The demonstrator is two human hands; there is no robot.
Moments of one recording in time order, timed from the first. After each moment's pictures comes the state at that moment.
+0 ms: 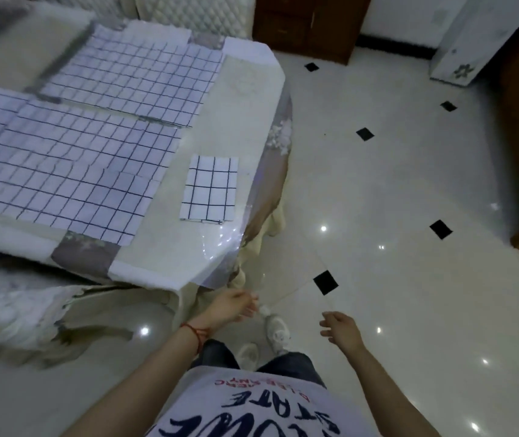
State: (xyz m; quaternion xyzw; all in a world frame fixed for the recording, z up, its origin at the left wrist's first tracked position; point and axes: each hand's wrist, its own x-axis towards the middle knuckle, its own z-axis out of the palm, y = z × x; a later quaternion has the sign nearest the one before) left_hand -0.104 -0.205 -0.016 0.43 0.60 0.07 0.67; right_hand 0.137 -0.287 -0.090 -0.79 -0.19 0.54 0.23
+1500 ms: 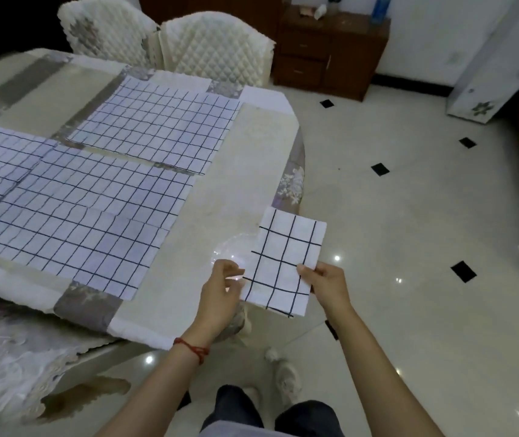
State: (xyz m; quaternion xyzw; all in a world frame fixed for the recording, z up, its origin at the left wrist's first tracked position) left_hand -0.101 -0.111 0.040 0.50 0.64 0.33 0.48; right_hand 0.092 -0.102 0.026 -0.65 -0.30 0.54 0.44
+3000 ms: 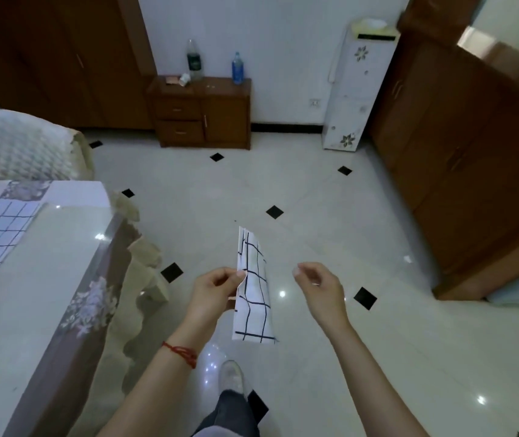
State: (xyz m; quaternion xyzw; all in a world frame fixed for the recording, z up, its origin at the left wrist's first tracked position) left_hand 0.326 0.047 0.096 0.47 0.52 0.33 0.64; right_hand 0.500 -0.013 0.072 -0.72 -0.34 0.32 0.51
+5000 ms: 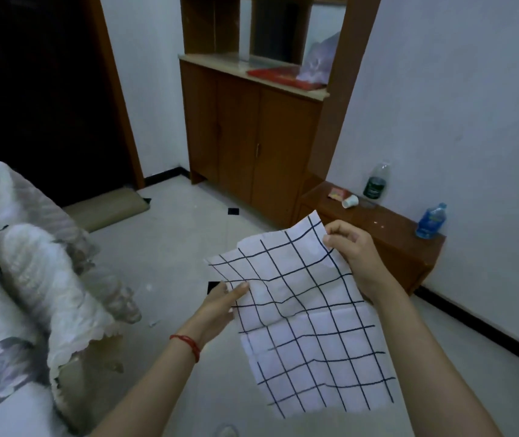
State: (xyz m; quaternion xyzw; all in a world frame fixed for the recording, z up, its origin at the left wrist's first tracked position) left_hand 0.288 0.849 0.087 0.26 0.53 0.54 0.60; right_hand 0.500 0.930 0.217 -0.36 -0.67 0.53 0.38
